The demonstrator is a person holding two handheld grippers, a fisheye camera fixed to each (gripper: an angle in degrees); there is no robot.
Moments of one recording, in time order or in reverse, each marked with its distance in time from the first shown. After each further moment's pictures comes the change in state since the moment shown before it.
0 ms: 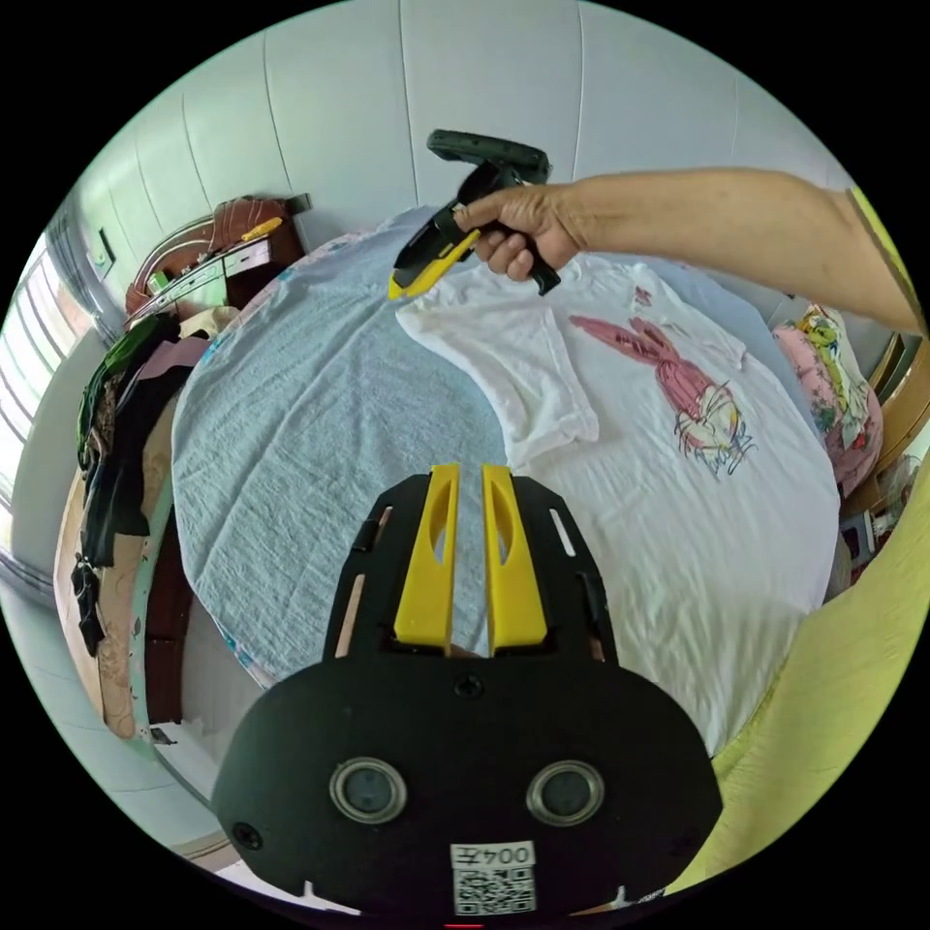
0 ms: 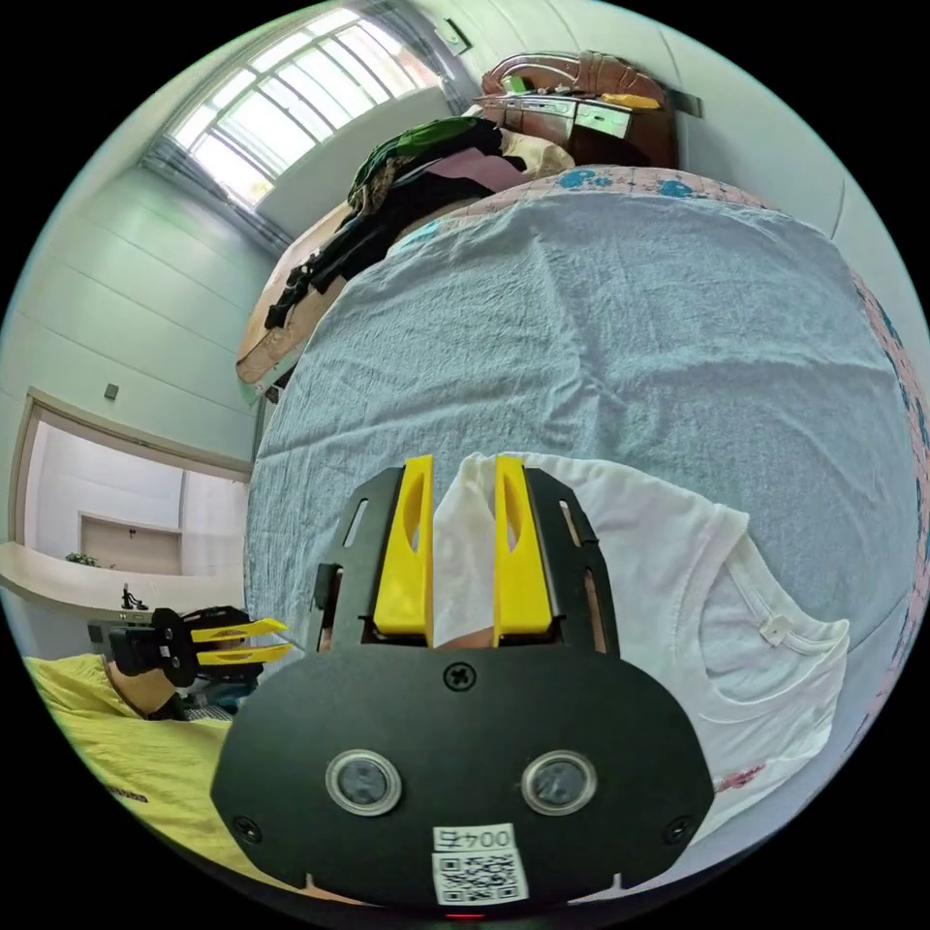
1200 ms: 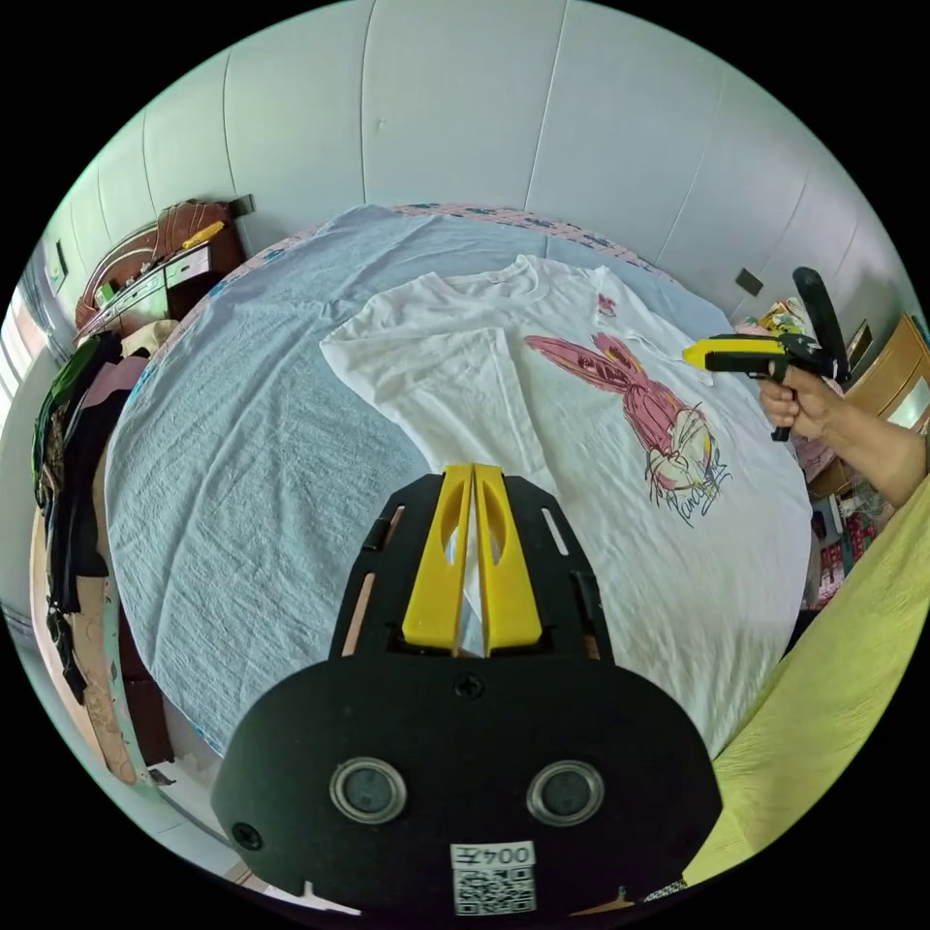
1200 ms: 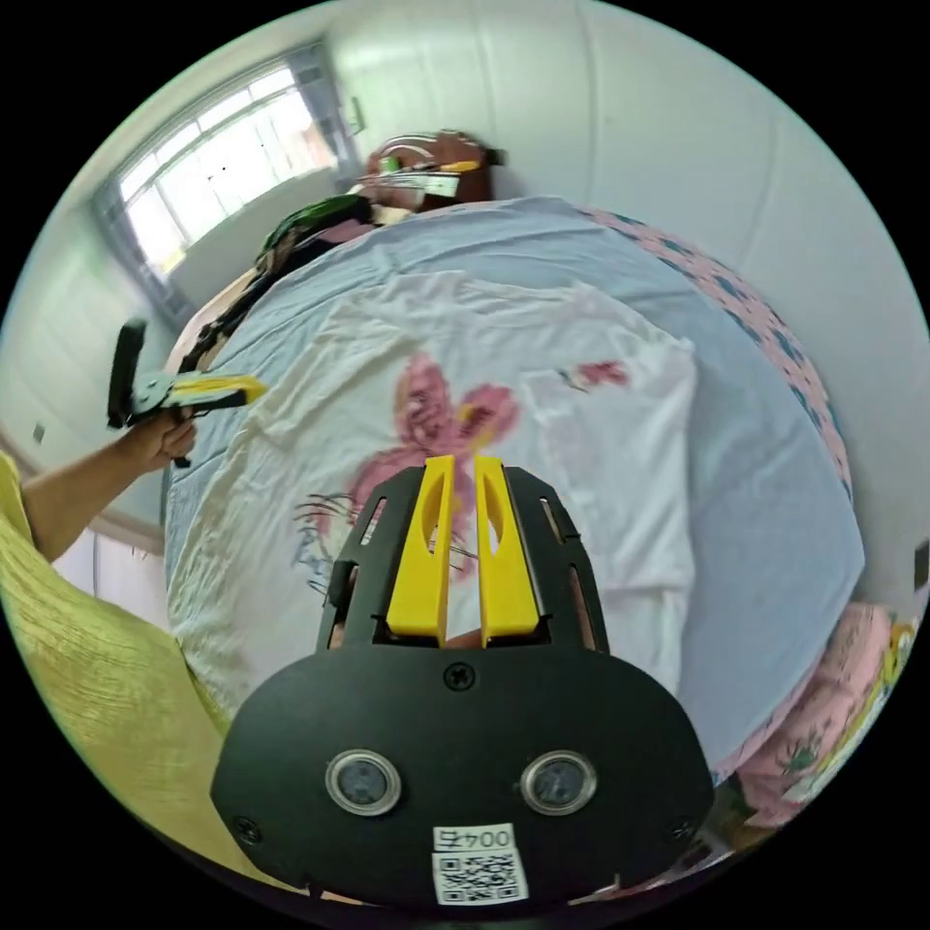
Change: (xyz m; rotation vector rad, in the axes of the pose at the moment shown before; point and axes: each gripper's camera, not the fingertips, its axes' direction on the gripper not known) left arm 0.076 -0.011 -0.050 -0.054 0.131 0.077; right arm -0.118 0.303 -0.255 0.243 0.348 0.243
